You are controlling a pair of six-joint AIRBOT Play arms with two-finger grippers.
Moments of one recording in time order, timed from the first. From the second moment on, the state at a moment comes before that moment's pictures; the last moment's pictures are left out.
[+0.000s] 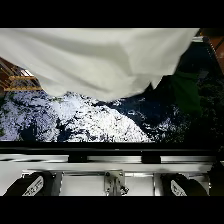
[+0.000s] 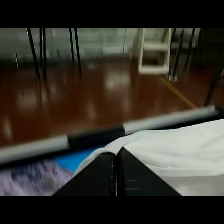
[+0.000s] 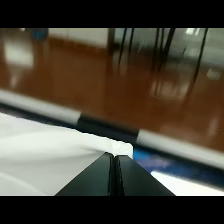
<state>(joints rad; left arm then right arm) 0.16 -0.91 1.89 0.87 -0.99 -1.19 -0.02 -0.98 1.79 1.98 -0.87 -1.94</state>
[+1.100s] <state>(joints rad) 0.16 -0.70 2.02 1.17 -1.26 -1.35 -0.02 -0.72 1.96 1.86 -0.95 -1.91</state>
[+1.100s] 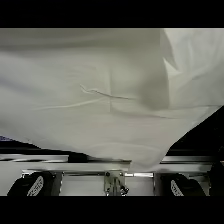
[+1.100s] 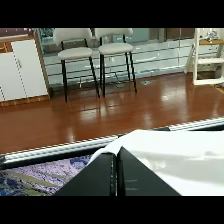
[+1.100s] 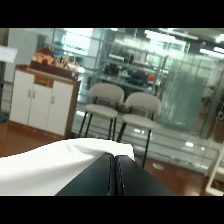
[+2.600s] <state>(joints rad) 0.16 -0.71 1.45 1.29 -1.32 -1.41 -0.01 -1.12 1.96 1.81 -1.46 -1.70</state>
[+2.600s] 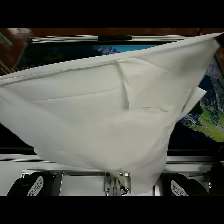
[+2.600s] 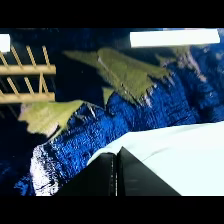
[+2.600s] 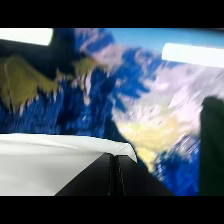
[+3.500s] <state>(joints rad) 0.14 -1.59 1.39 0.97 -0.75 -1.41 -0.02 -1.91 1.96 1.93 -0.96 -1.56</state>
